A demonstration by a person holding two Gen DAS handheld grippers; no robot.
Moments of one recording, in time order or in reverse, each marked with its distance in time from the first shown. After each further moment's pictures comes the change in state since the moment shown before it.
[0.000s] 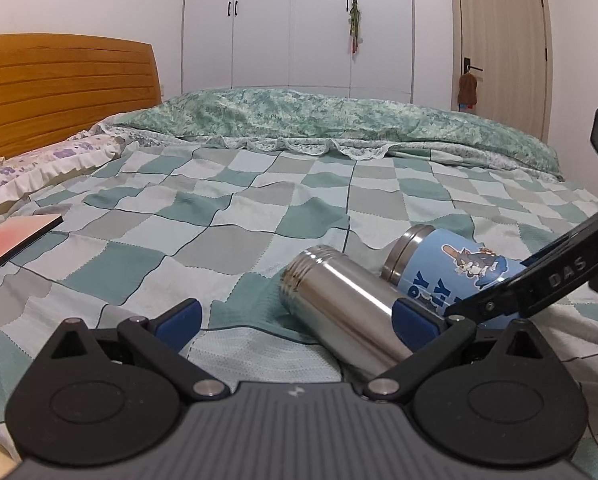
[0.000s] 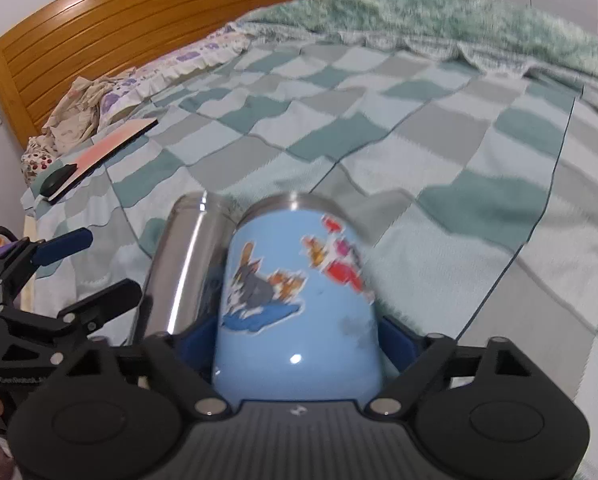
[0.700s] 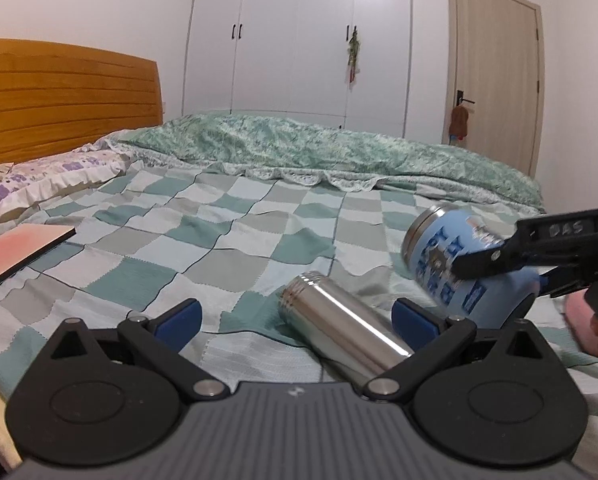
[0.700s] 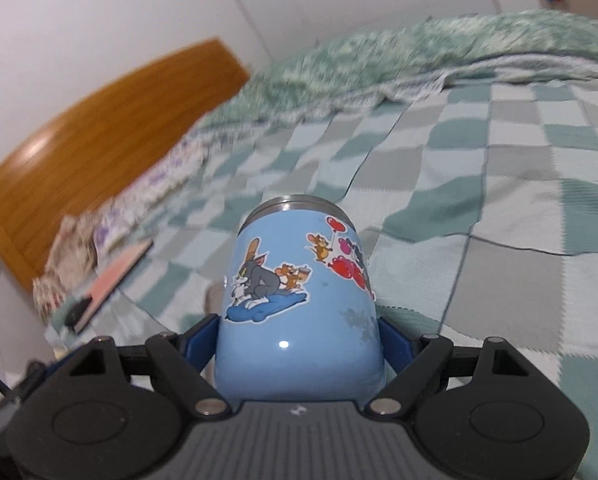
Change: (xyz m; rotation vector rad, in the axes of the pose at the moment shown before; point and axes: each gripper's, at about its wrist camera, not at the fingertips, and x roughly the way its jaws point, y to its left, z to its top) left arm -0.069 0.003 0.010 -0.043 -0.070 -0.040; right arm -0.090 0.011 -0.040 0.344 -0.325 0.001
